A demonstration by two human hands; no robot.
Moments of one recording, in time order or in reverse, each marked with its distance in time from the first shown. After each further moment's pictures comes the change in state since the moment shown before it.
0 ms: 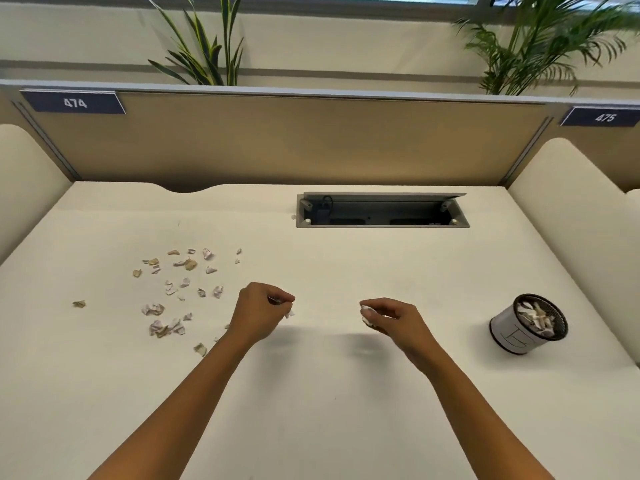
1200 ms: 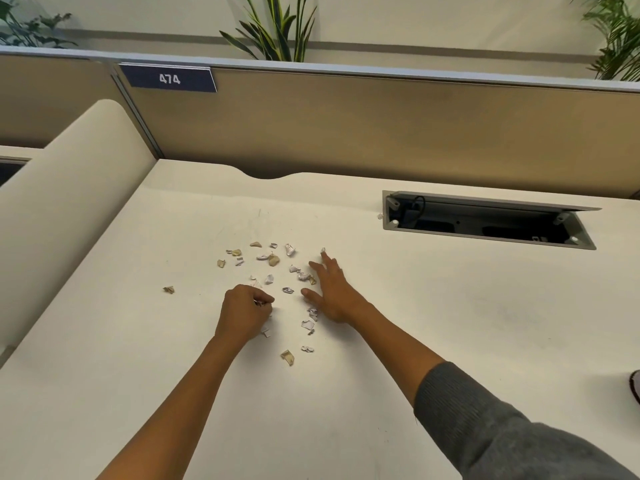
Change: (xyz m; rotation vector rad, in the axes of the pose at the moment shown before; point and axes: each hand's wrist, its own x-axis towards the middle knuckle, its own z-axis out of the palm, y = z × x) left_hand 0.064 -0.149 -0.134 0.186 0.232 -0.173; right_hand 0.149 -0.004 0.272 -0.997 -0.436 -0.277
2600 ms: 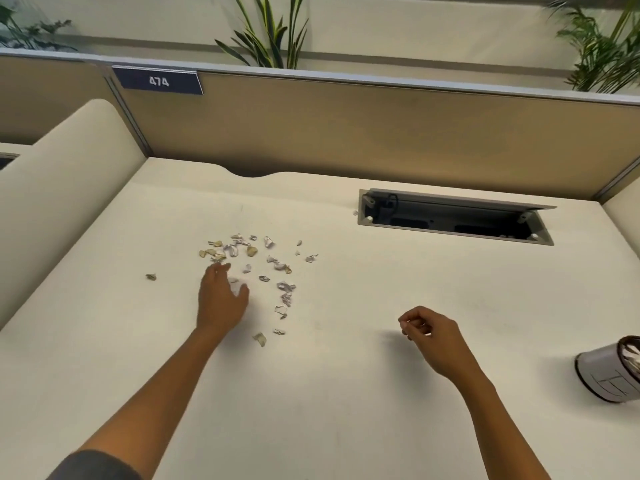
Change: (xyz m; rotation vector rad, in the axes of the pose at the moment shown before) left_hand -0.018 -0.003 0.016 0.089 0.221 0.147; right_hand -0.208 0.119 -0.063 0.416 0.383 0.257
